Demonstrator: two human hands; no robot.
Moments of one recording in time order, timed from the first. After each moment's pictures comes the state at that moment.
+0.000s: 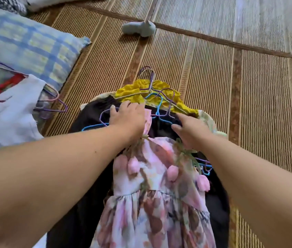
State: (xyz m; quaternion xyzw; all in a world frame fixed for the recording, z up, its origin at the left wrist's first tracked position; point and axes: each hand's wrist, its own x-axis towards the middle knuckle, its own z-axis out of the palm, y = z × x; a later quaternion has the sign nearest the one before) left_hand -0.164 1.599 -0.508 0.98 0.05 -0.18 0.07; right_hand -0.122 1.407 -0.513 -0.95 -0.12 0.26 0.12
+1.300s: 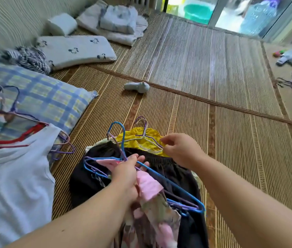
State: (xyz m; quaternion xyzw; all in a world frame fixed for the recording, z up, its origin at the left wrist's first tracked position) left_hand -0.191 1.558 -0.393 0.30 0.51 -0.03 0.81; right_hand -0.102 1.437 -0.364 -0.93 -0.12 0.23 0.26
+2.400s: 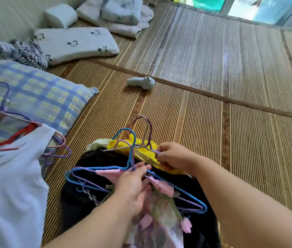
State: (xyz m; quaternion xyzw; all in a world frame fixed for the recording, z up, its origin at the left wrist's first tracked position) left_hand -0.178 1.558 -0.448 0.33 0.51 -0.08 0.79; right_hand -0.066 1.454 -0.446 -0.81 -0.06 0.44 0.38
